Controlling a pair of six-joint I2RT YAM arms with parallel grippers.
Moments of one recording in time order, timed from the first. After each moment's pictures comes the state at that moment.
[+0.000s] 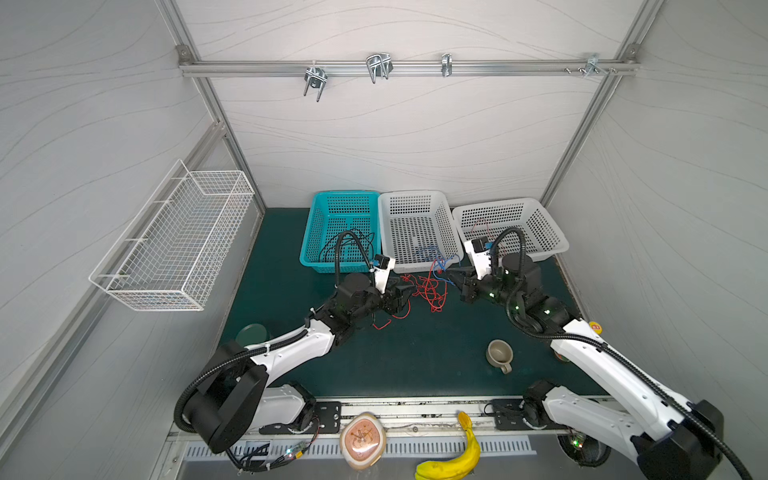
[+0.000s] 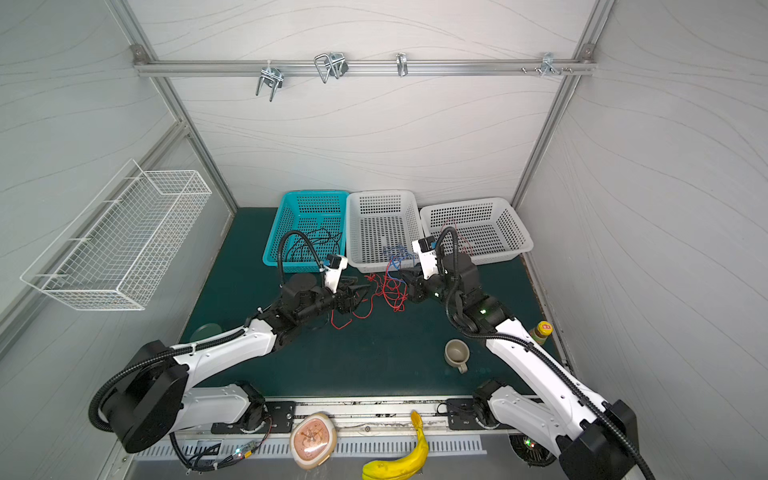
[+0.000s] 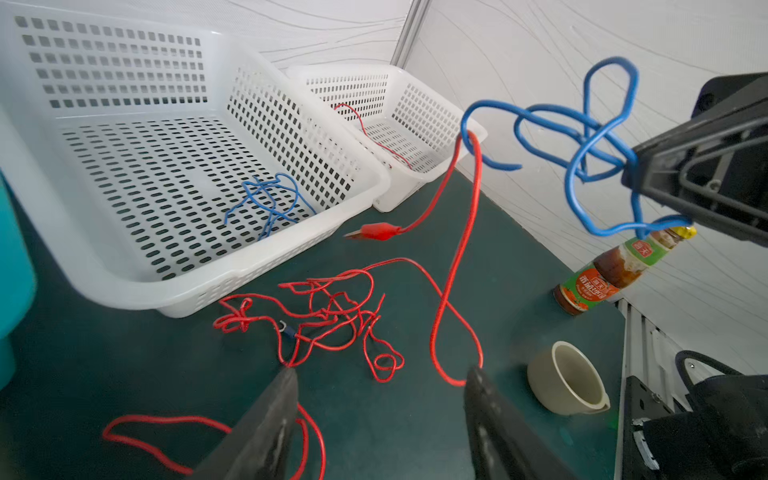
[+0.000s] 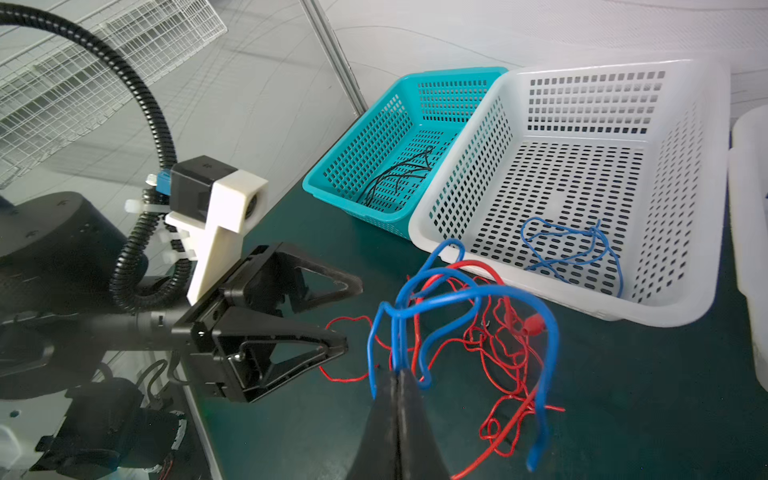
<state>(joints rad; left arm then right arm) -0.63 1.28 0.56 0.43 0.28 -0.33 0.59 0.97 0.80 -0.18 -0.34 0.26</state>
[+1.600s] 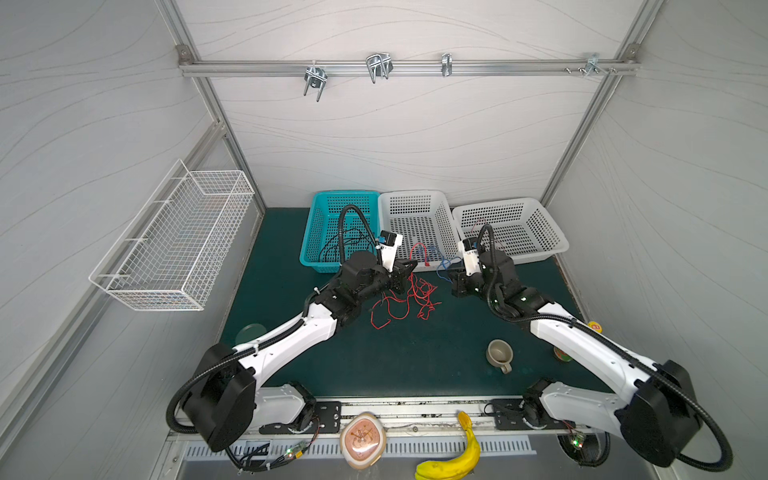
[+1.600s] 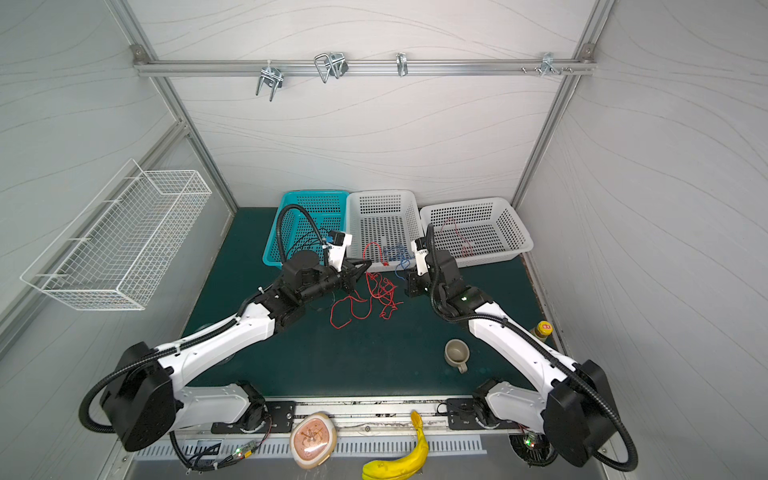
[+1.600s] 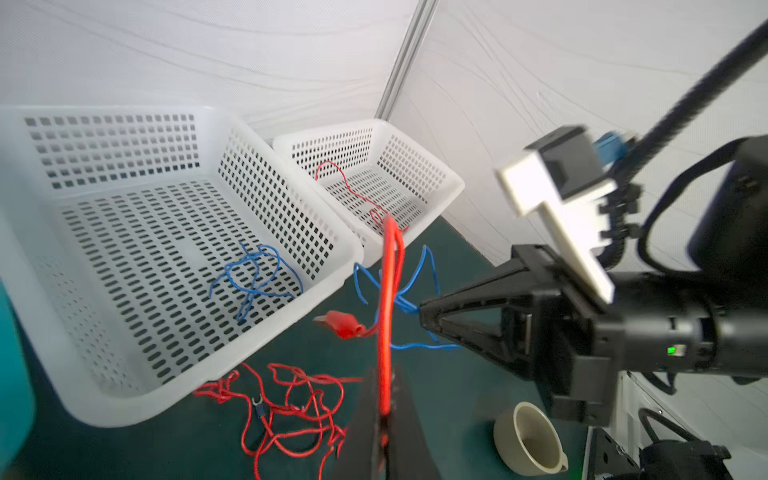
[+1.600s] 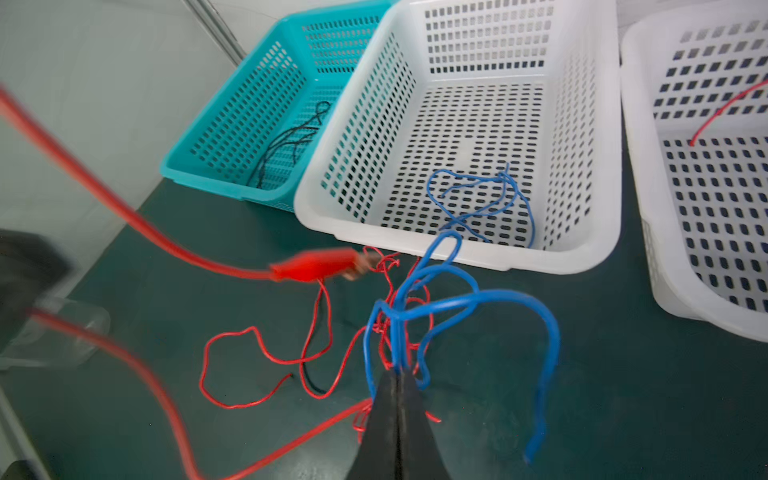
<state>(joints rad) -0.64 1.24 0.82 0.20 0.23 -0.34 0.61 1.18 0.82 -0.20 -0.06 0.29</state>
